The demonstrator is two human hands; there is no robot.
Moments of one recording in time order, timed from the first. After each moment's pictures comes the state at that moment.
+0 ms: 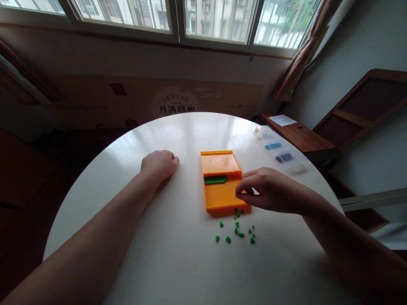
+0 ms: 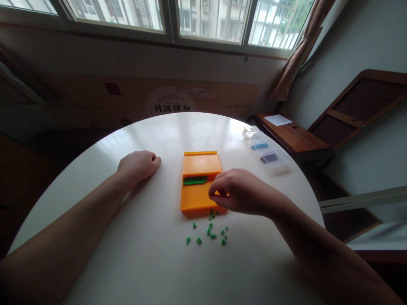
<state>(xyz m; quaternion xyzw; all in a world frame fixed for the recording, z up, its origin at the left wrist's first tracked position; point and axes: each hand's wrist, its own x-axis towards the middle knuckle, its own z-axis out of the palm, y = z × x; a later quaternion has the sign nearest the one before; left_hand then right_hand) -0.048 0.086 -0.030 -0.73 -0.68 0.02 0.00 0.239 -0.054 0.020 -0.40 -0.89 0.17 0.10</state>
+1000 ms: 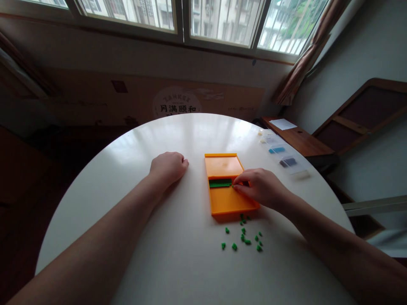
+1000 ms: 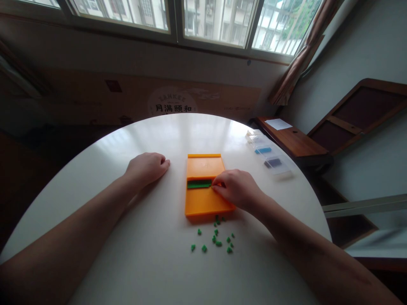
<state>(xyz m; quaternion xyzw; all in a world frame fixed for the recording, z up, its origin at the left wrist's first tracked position) -0.038 0.080 -0.033 -0.76 -0.65 0.00 -0.01 0.227 -0.025 -0.022 -0.58 -0.80 0.09 0.11</state>
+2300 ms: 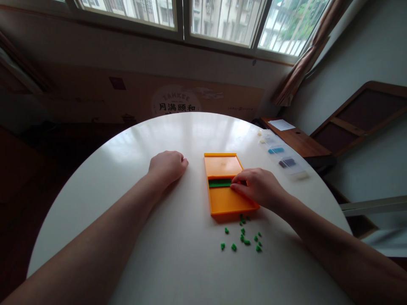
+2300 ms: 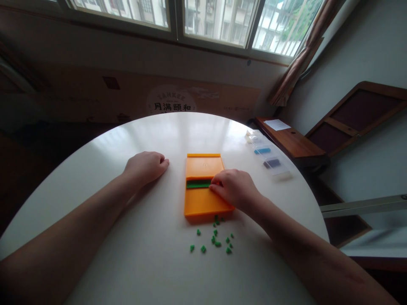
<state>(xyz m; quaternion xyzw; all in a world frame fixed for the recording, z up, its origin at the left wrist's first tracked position) -0.037 0.078 -0.031 -0.76 -0.65 0.00 -0.02 0.222 -0.023 -0.022 -0.59 -0.80 0.06 0.09</state>
